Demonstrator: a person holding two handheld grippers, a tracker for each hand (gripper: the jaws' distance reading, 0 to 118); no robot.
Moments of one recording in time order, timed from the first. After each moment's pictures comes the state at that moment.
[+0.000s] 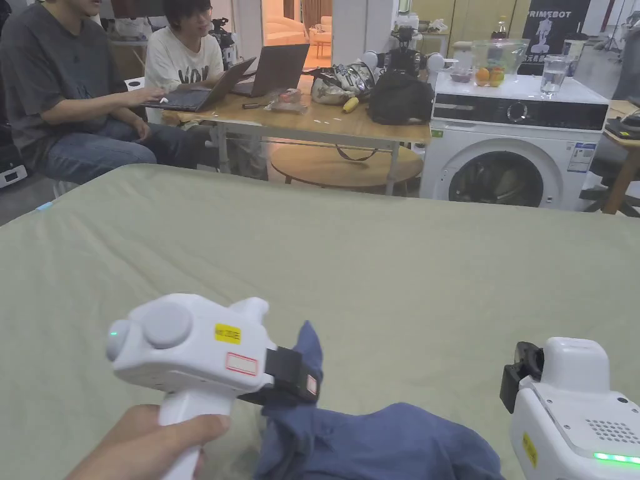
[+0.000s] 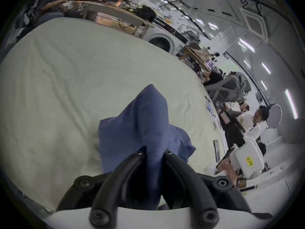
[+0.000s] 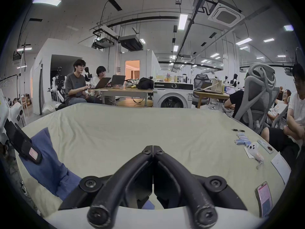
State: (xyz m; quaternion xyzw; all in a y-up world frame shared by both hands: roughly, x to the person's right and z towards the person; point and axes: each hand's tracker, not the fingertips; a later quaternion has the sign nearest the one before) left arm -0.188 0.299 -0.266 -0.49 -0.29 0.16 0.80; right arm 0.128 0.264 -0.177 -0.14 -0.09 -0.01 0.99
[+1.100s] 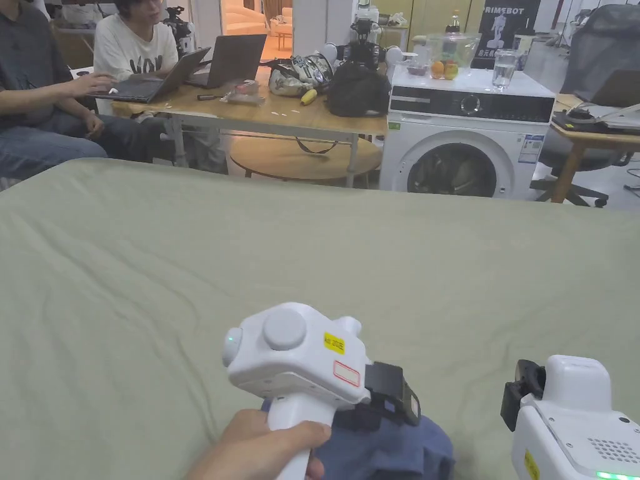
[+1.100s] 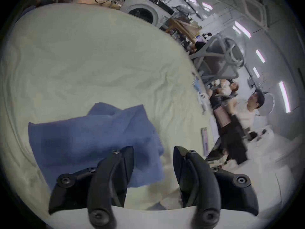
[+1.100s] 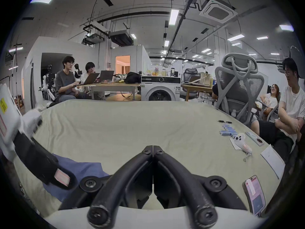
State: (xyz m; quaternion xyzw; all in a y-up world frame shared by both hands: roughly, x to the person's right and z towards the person) left arm -0.077 0.266 -0.286 -0.54 -0.37 0.18 0.73; right arm 0.169 0.250 -0.152 -0.16 -0.13 -0.01 0.98
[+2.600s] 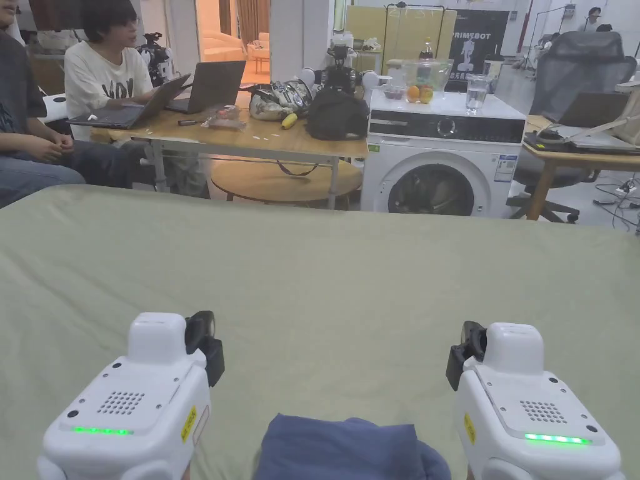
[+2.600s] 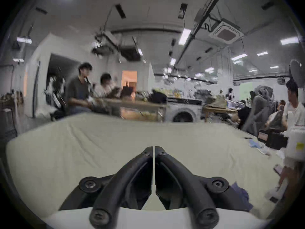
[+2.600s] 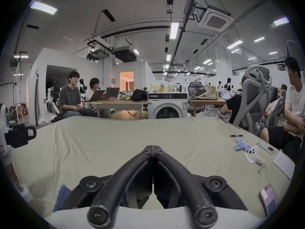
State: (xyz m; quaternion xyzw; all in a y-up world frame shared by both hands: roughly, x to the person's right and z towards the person) left arm -0.203 0.265 -0.232 -0.04 -0.10 0.02 0.99; right arm 0.132 0.272 -0.195 -0.07 -0.11 -0.03 0.99
